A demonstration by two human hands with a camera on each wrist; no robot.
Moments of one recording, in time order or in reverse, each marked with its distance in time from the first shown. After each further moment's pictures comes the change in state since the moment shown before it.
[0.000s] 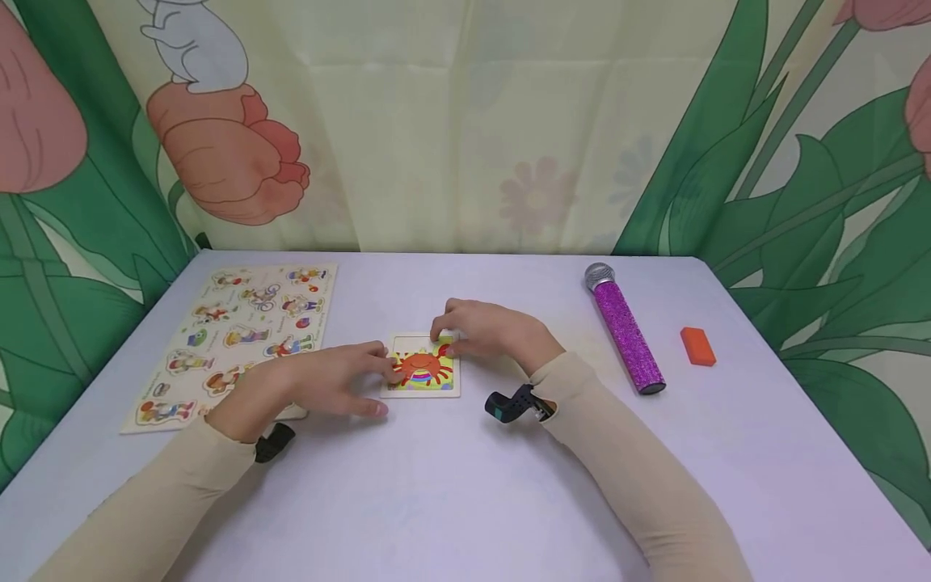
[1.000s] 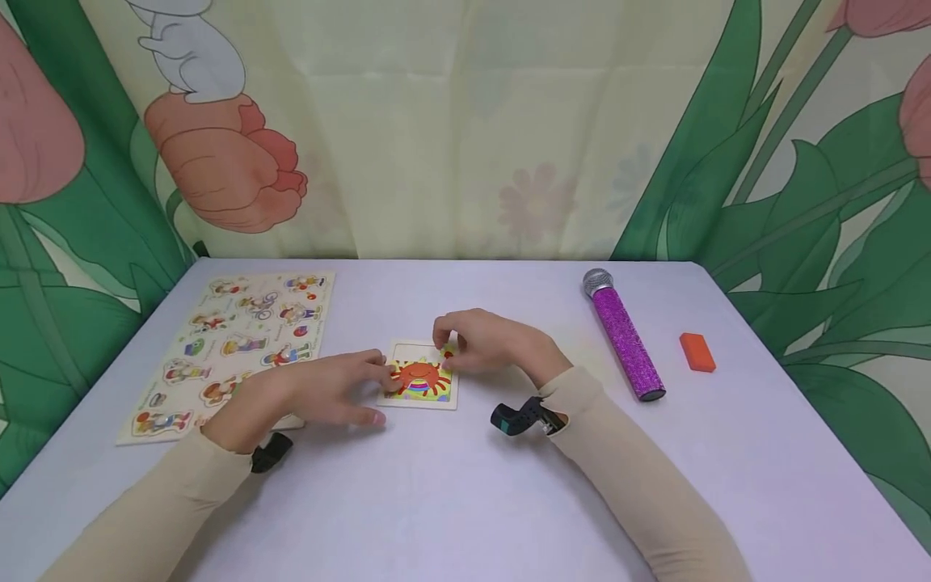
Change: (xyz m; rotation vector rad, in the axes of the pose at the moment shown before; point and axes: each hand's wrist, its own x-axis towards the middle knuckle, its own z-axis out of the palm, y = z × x) left_hand 0.002 0.000 0.001 -0.044 0.006 0.000; right_hand -0.012 0.005 0.005 0.244 0.116 -0.043
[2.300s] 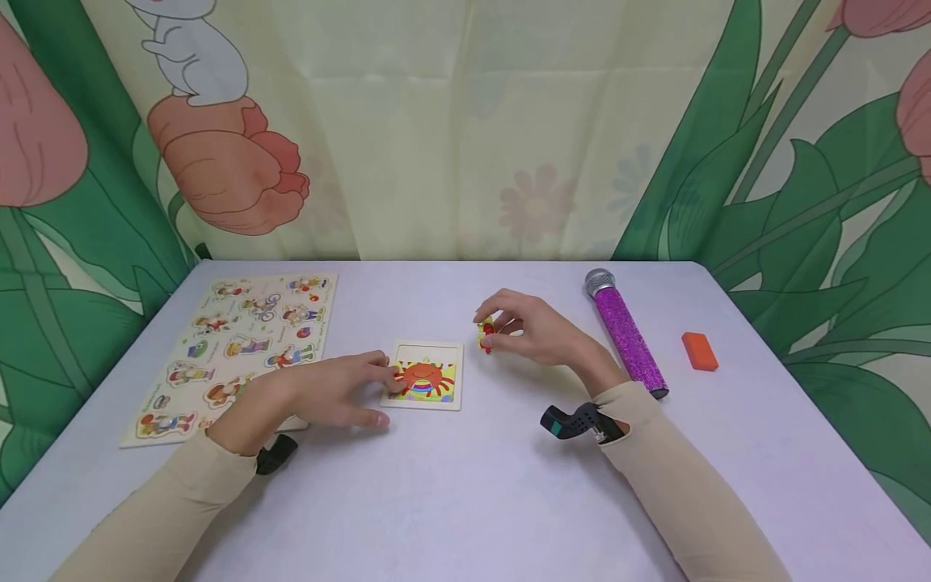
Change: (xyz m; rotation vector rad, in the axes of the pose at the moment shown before) left_hand -0.002 -0.001 0.002 0.012 -0.005 -0.014; right_hand -0.052 0.033 -0.010 0.294 0.335 -0.125
